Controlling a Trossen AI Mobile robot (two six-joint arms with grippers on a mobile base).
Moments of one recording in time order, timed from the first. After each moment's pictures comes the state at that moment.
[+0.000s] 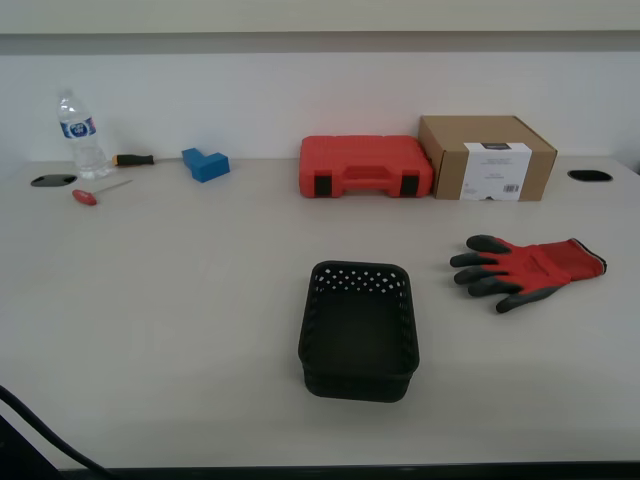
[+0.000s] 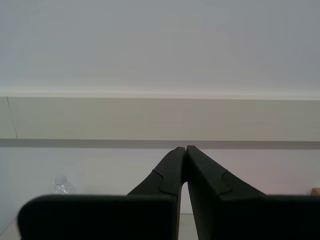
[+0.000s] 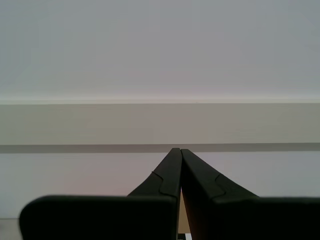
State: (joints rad) arm 0 0.00 1.05 0.52 0.62 -0.01 0.00; arm 1 0.00 1.05 0.52 0.61 -0.01 0.00
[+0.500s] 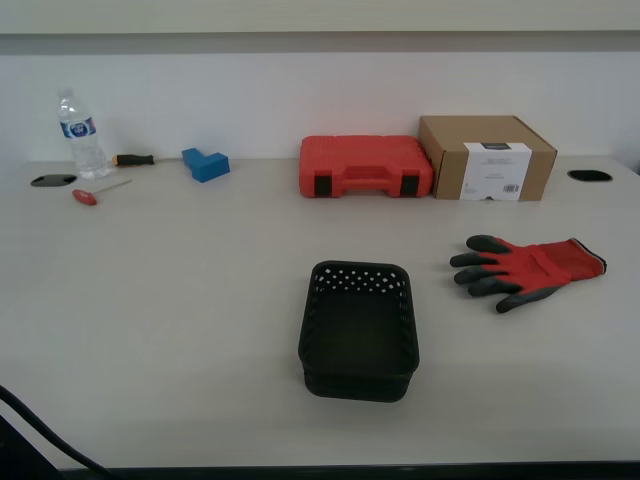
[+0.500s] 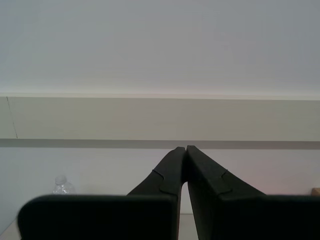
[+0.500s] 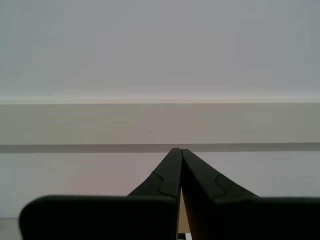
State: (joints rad) arm 0 0.00 1.05 0.52 0.62 -0.01 0.00; arm 1 0.00 1.05 0.52 0.61 -0.01 0.00
